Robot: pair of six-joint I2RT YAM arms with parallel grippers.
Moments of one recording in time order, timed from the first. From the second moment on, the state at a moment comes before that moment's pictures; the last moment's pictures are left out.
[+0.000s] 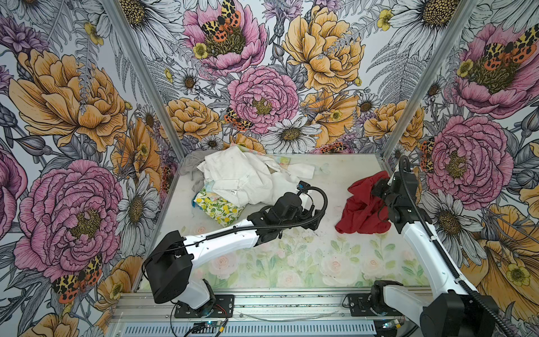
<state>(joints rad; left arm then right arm) -0.97 1.50 1.06 0.00 -0.09 -0.37 -0.07 1.10 0.87 -0.26 0.14 0.37</state>
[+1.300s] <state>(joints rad) -0.81 1.31 0.96 -0.05 -0.12 -0.45 -0.11 1.67 0.96 -0.39 0.02 0.40</state>
